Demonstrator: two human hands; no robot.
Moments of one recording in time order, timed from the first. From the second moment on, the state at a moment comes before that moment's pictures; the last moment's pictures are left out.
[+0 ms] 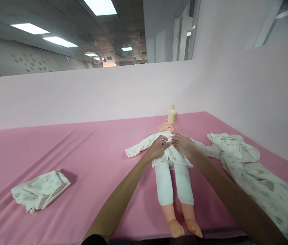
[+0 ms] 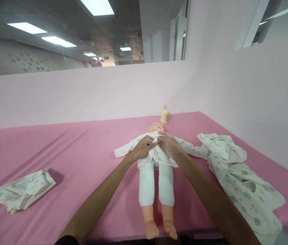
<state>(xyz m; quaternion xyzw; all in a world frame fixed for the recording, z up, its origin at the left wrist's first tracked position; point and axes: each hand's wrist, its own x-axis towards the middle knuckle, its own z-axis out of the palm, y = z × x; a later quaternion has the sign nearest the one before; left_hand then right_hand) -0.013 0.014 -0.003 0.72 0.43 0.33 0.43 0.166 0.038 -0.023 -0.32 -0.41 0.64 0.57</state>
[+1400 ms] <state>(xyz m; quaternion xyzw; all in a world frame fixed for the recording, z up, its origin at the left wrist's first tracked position) 0.006 -0.023 -0.016 0.75 0.58 0.30 0.05 0.188 -0.030 -0.038 -0.57 -0.56 0.41 0.44</state>
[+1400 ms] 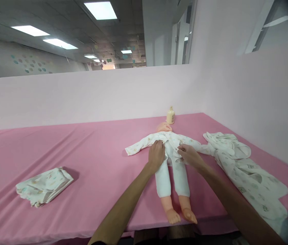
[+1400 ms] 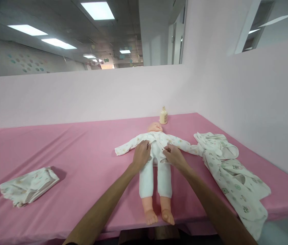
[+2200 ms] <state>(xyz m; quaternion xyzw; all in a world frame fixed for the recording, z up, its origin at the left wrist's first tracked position) 0.006 -0.030 -0.036 0.78 0.57 0.24 -0.04 0.164 -0.042 -0.026 -0.48 -0.45 0.51 0.55</state>
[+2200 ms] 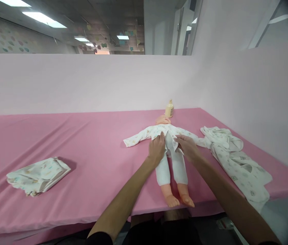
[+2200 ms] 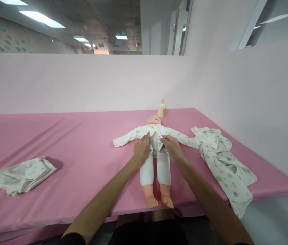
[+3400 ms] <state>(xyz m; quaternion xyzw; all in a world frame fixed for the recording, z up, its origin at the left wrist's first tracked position) 0.005 -0.032 -0.032 0.80 0.54 0.24 0.02 0.148 -0.027 -0.032 -0.45 -0.53 0.46 0.56</state>
